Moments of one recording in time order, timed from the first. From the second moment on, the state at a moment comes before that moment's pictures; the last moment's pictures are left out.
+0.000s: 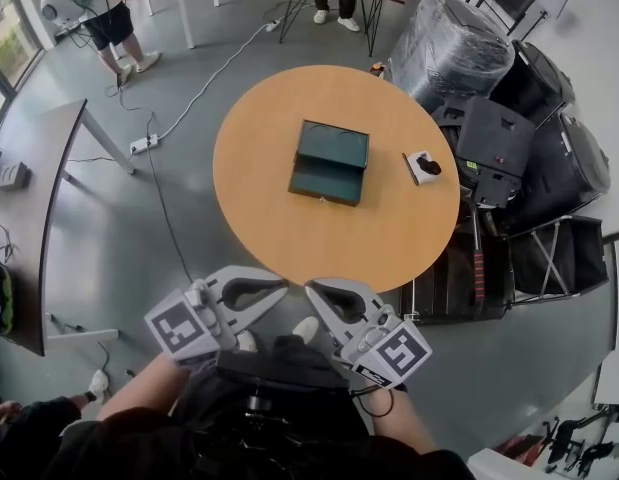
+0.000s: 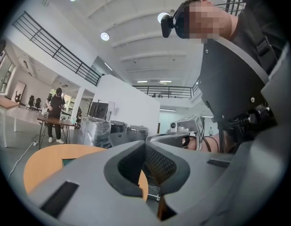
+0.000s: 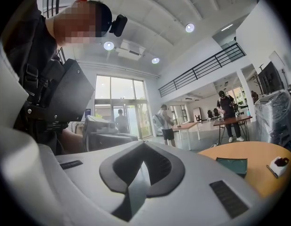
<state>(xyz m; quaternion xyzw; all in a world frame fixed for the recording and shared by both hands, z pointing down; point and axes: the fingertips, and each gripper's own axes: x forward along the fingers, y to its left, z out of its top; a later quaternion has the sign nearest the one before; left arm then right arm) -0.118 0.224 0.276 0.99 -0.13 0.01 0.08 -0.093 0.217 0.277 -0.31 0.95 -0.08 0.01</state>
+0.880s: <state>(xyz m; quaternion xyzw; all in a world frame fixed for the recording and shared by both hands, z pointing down) 0.012 0.158 0.292 0.98 -0.19 0.04 0.08 0.029 0.141 0.294 -0.26 0.96 -0.10 0.03</state>
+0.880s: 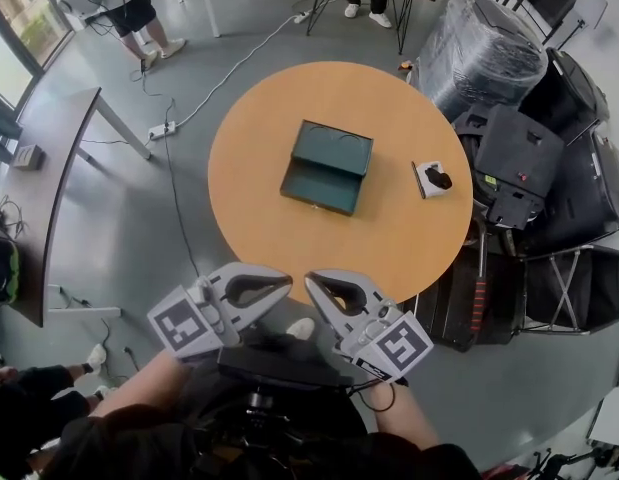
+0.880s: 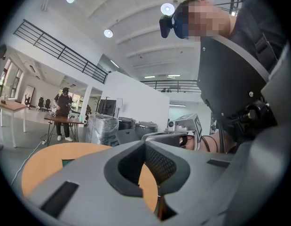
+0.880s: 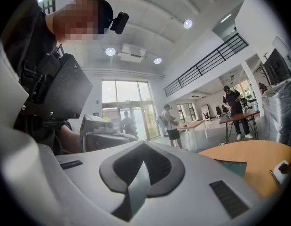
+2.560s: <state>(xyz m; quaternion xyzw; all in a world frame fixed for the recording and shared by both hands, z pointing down) -0.048 -0.094 0.427 0.98 -0.11 0.06 0.14 0.005 -0.101 0.472 -0.42 0.86 -0.30 -0.07</state>
